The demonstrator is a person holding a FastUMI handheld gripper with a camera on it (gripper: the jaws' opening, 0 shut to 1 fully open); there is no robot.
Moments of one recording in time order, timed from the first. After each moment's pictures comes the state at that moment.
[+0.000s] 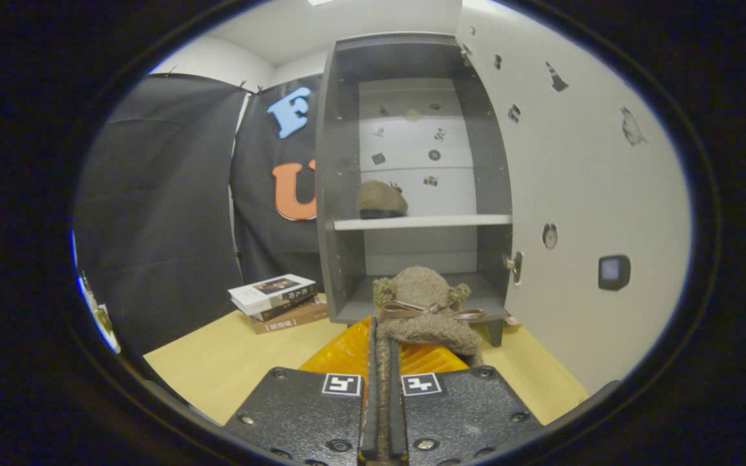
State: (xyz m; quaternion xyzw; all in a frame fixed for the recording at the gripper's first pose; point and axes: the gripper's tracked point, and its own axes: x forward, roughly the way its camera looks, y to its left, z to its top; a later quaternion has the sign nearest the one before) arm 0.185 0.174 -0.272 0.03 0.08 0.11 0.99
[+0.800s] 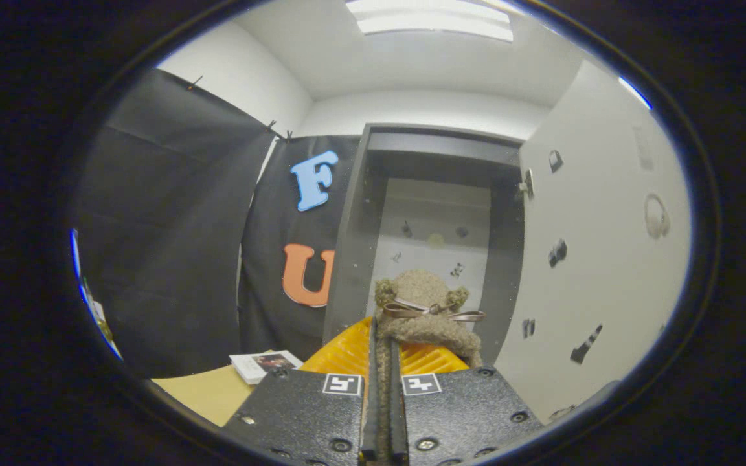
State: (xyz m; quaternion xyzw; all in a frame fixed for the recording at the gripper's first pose) arm 0.223 0.167 0.035 -0.07 -0.06 0.11 0.99
